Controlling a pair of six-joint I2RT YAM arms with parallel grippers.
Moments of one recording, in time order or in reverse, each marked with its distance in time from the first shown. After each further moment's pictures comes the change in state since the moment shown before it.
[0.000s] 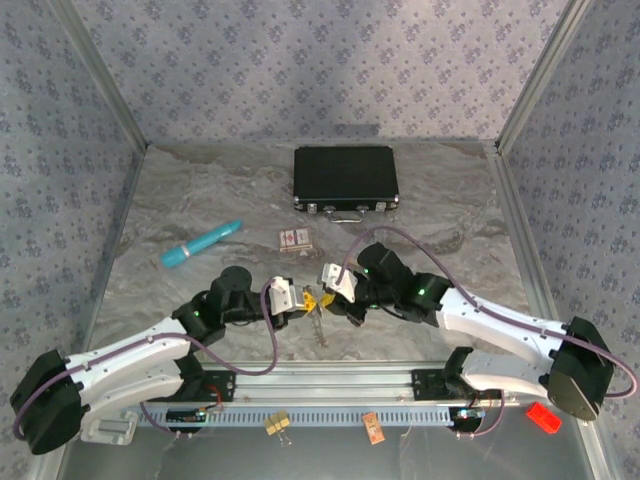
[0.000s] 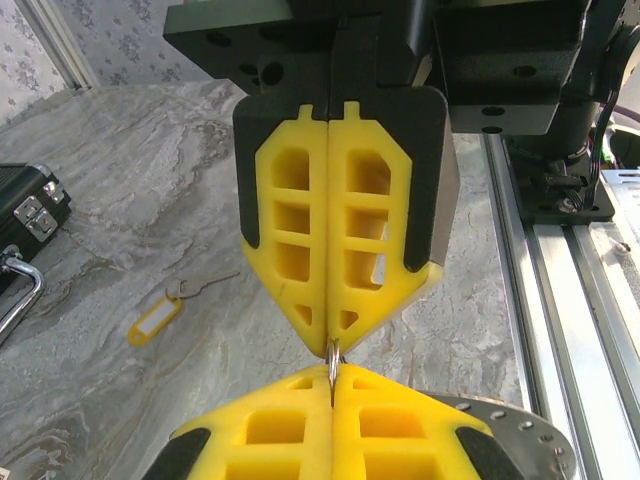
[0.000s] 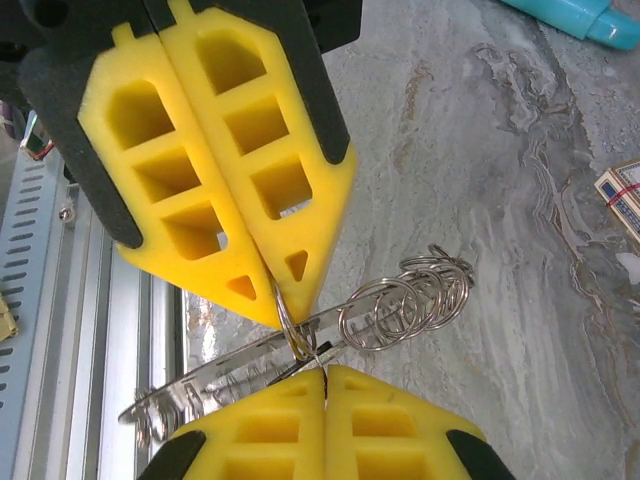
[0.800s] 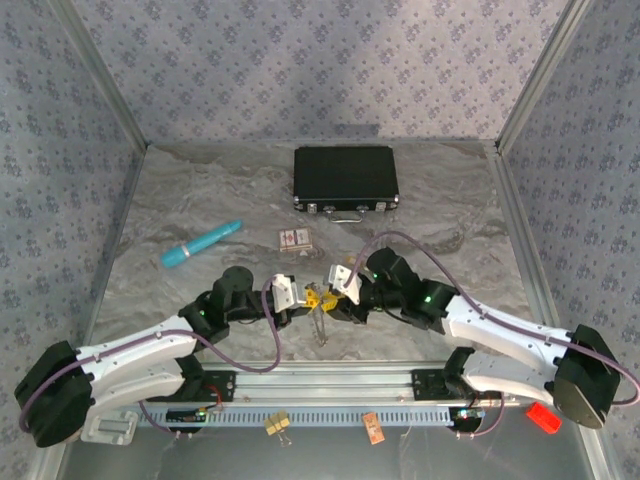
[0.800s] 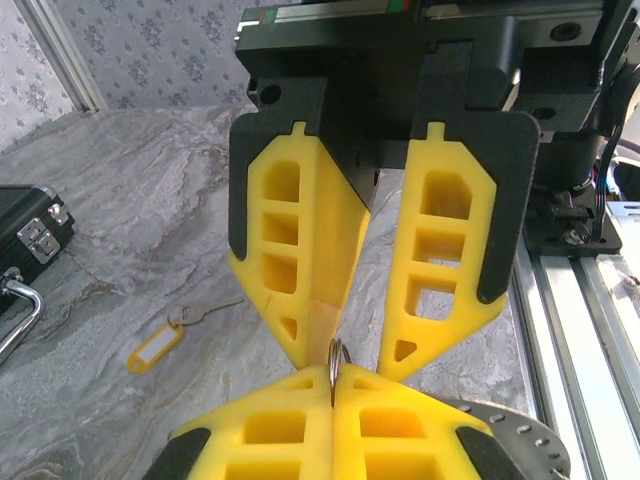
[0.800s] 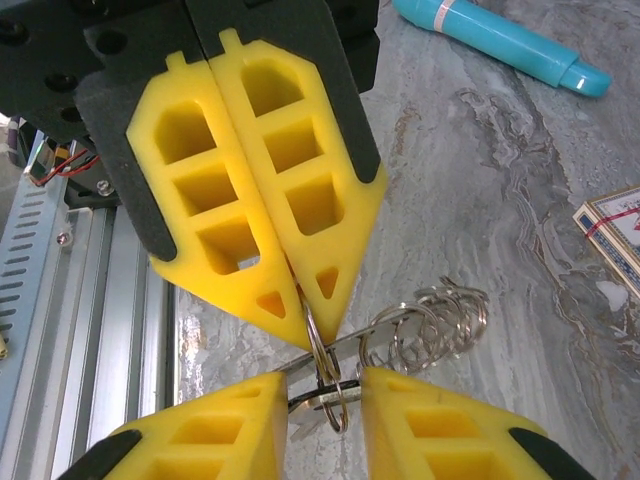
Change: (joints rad) left arm 0.000 0.063 -0.019 0.142 0.011 -0.045; right arm -0.015 -0.056 -0.091 0.135 -0.027 0.010
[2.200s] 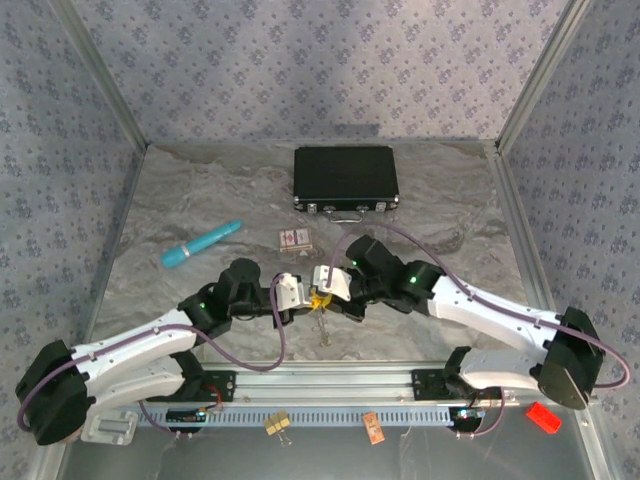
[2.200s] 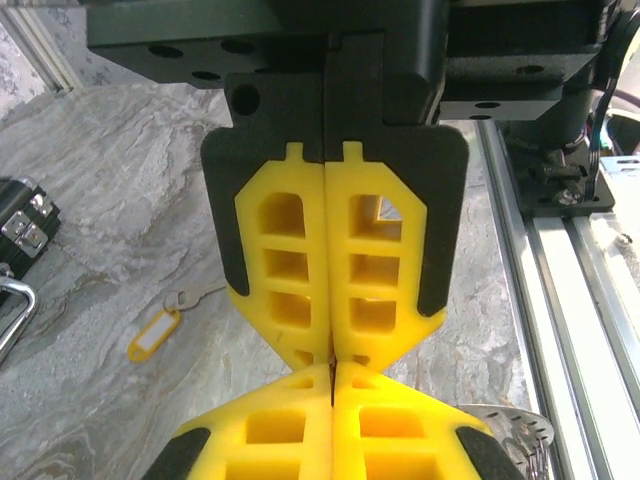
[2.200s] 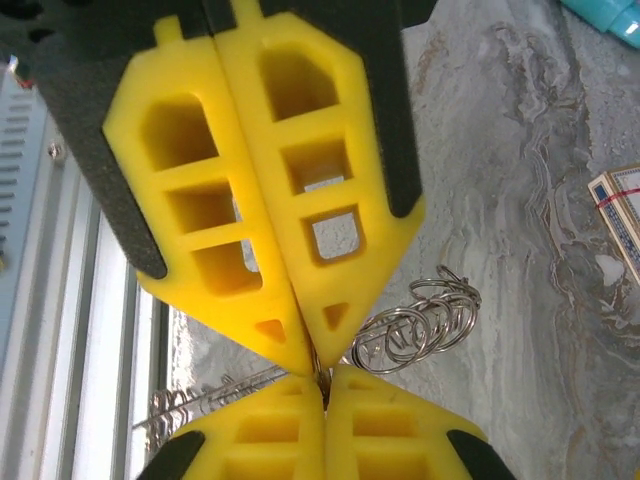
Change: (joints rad) left arm -0.004 0.012 0.107 -0.196 0.005 0.106; right arm 0.021 0.092 0.212 -0.317 0.053 -0.157
